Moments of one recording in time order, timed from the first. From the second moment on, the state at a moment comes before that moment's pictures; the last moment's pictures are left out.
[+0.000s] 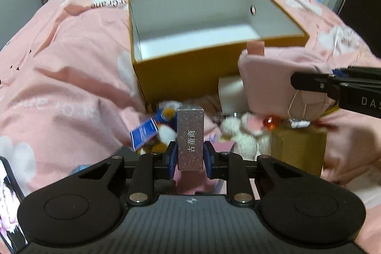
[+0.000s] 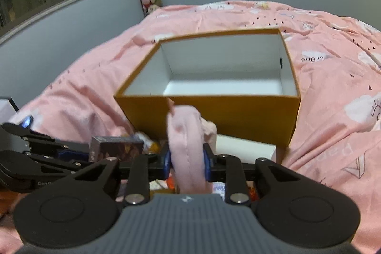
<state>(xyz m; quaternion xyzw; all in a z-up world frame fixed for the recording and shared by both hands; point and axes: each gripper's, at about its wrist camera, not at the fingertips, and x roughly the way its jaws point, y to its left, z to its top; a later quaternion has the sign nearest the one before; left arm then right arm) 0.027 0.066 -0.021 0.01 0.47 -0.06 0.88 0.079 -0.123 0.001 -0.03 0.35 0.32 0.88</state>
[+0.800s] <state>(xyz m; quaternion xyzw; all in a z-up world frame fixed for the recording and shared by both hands) 0.068 0.091 0.059 -0.05 0.37 -0.08 0.92 0.156 -0.108 0.054 0.11 0.41 0.40 0.81</state>
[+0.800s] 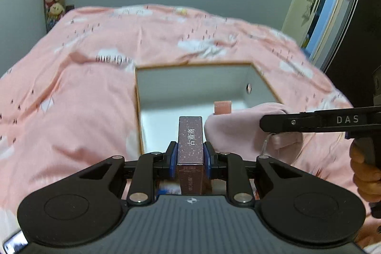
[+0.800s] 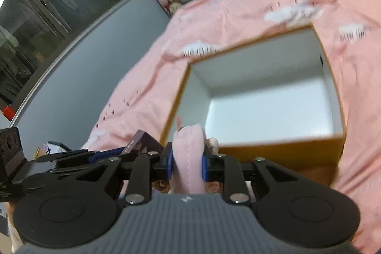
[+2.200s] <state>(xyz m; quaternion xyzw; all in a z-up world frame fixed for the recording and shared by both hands) 0.163 0.082 -0.030 0.01 0.48 0.00 0.88 0.281 -0.028 -0.037 0.11 0.56 0.35 0.74</state>
